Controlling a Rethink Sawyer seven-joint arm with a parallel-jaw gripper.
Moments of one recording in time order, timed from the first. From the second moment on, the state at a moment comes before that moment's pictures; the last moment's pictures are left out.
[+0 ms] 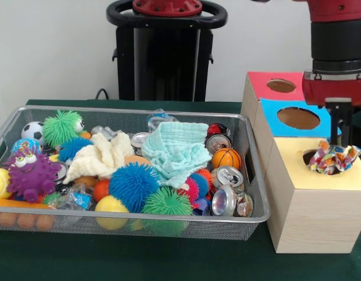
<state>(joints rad) -0.10 -0.67 0.25 1.58 -0.22 0.40 2.45</state>
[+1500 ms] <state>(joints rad) 0.00 -0.51 0.09 1.50 -0.22 0.21 2.45</state>
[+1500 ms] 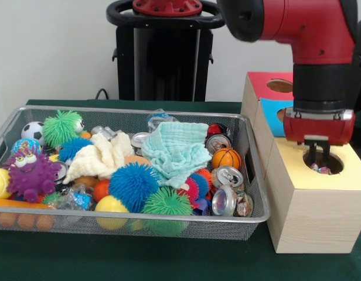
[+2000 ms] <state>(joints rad) 0.09 -0.46 -0.02 1.45 -0.22 0.09 2.45</state>
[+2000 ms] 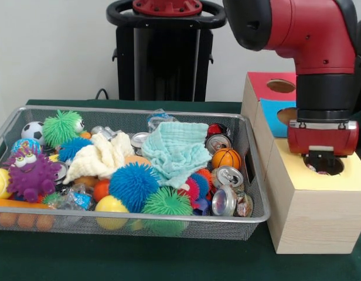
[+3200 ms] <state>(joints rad) -0.15 -0.96 0.09 1.59 -0.19 0.72 2.42</state>
